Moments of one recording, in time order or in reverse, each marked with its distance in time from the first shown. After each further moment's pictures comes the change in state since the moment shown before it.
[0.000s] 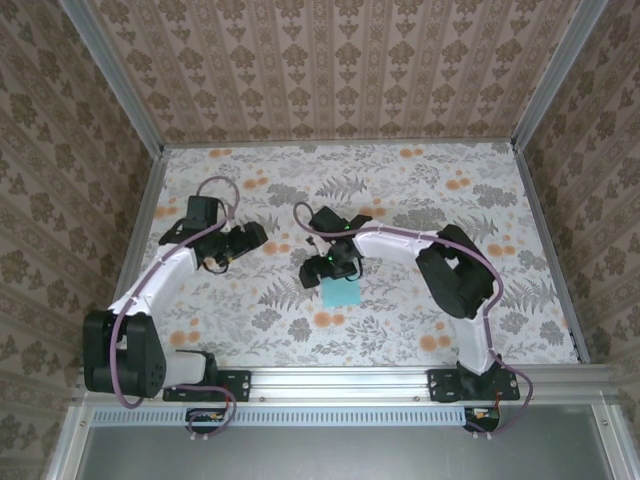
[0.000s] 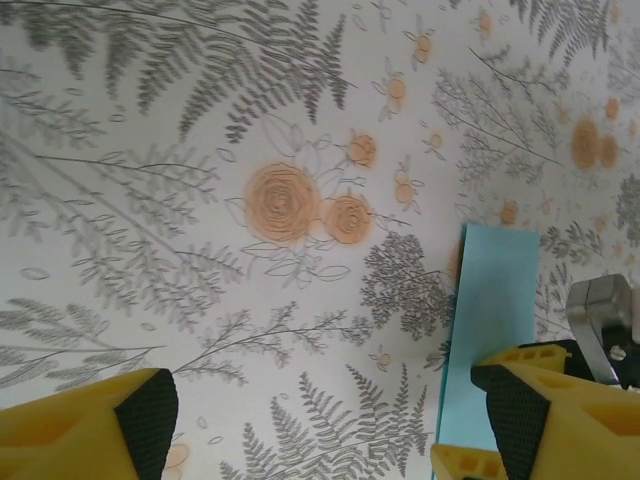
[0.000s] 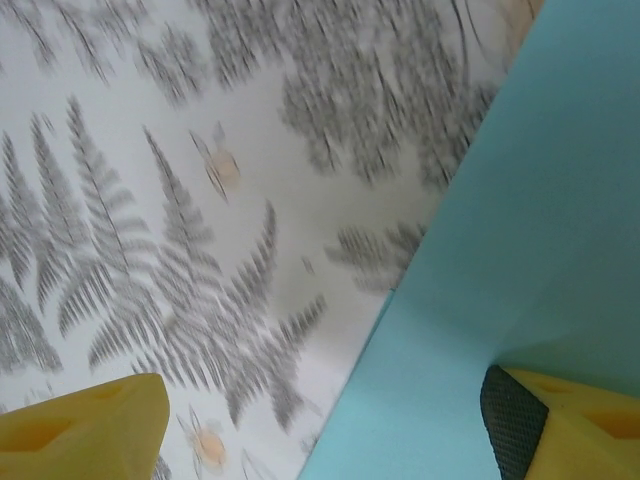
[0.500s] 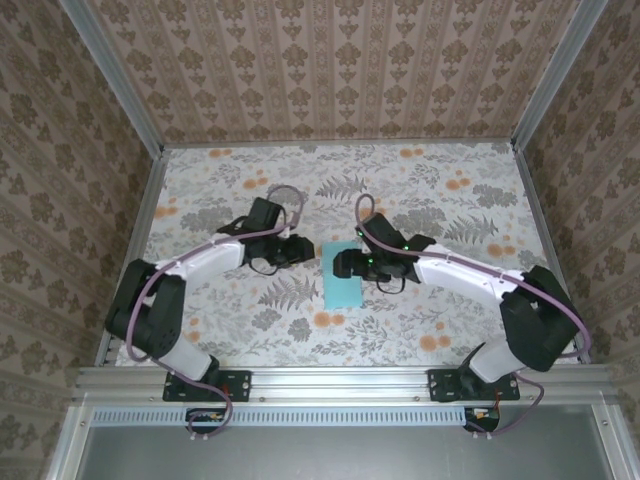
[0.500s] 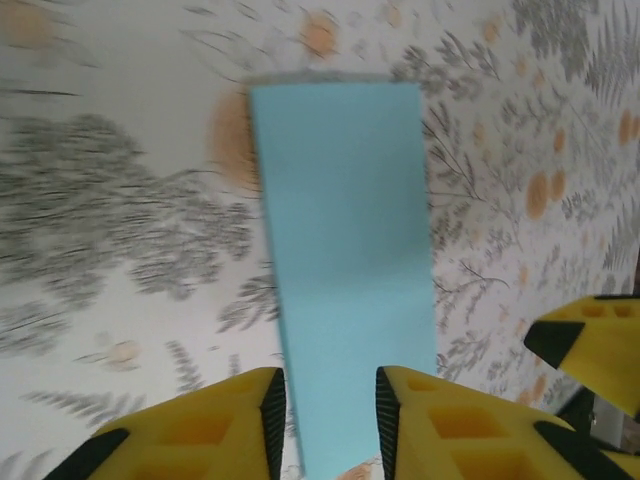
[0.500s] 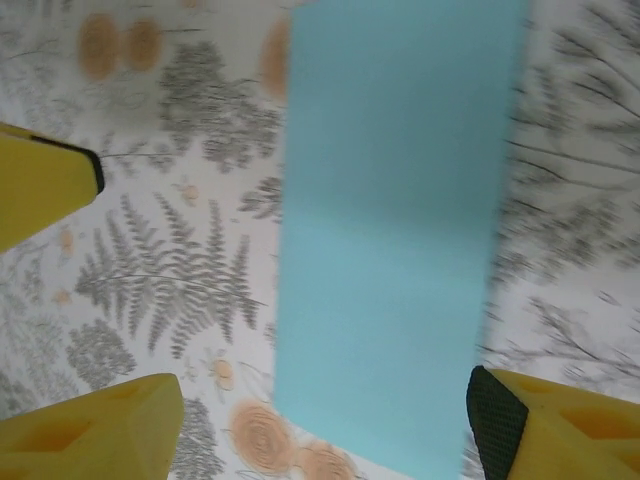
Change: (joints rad) left arm -0.351 0.272 0.071 0.211 0.145 -0.101; right arm -0.075 -0.512 -0.450 0.219 0.148 0.363
